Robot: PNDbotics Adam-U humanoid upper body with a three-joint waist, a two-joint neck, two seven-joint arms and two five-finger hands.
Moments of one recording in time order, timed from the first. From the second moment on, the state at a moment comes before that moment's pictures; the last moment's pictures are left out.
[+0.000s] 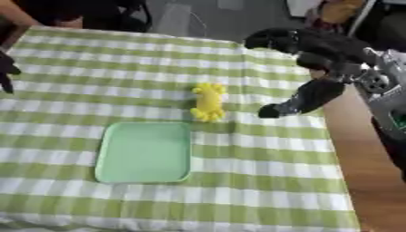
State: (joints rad) left arm -0.14 0.29 0.13 -1.91 -0.21 -0.12 0.12; right arm -0.63 -0.65 0.23 -1.67 0.50 -0.37 0.58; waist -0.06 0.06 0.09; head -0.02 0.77
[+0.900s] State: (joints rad) left arm -0.14 0.29 0.12 -1.91 -0.21 -0.12 0.12; right arm -0.83 -0.52 0.29 -1.38 0.56 -0.38 0.64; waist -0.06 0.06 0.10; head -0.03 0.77
